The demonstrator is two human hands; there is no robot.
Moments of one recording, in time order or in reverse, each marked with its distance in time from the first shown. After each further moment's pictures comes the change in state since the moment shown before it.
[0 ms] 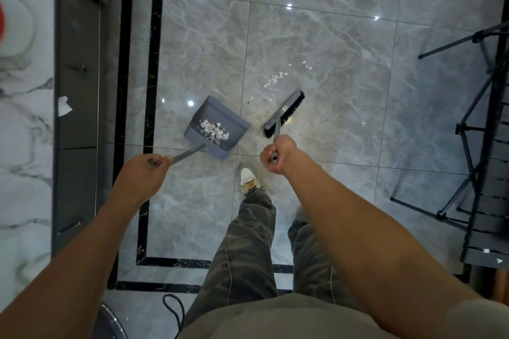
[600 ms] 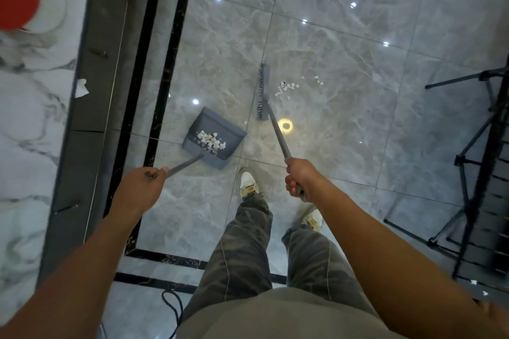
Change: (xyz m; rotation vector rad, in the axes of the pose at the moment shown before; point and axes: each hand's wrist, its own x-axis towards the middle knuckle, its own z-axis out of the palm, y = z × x) left_hand -0.026 -0.057 0.012 -0.084 0.052 -0.080; right_hand -0.035 0.015 -0.035 -0.830 0.220 -0.146
